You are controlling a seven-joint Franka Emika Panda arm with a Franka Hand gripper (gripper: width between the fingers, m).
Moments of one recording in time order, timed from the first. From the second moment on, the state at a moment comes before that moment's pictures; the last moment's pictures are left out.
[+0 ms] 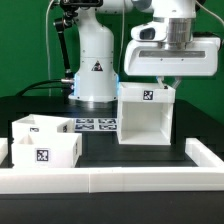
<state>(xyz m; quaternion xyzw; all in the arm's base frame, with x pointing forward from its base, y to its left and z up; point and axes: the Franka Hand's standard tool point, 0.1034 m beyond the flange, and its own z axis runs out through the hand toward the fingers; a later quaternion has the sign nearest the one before) 0.401 0.130 0.096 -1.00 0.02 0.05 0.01</state>
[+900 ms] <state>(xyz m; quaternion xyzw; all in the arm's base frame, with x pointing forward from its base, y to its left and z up) 0.509 0.099 0.096 -1.00 0.02 0.00 0.03</state>
